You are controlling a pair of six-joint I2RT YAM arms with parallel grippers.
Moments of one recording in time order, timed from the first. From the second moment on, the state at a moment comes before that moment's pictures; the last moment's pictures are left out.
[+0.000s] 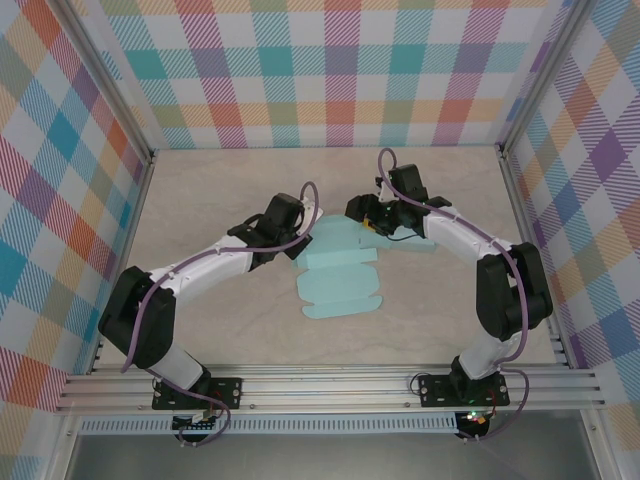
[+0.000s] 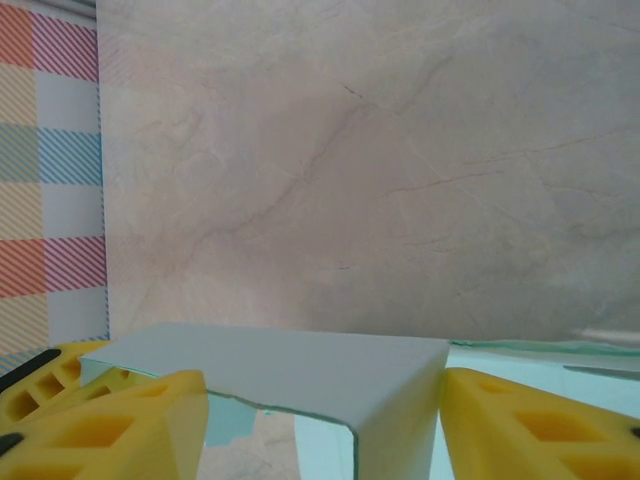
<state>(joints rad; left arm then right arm) -0.63 1.56 1.08 -0.31 -0.20 0.27 0.39 1.69 1.20 -0.32 -0.50 0.71</state>
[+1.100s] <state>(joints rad) -0.64 1.64 1.18 -0.40 -0.23 0.37 0.40 1.74 1.19 -0.37 -0.34 0.42</state>
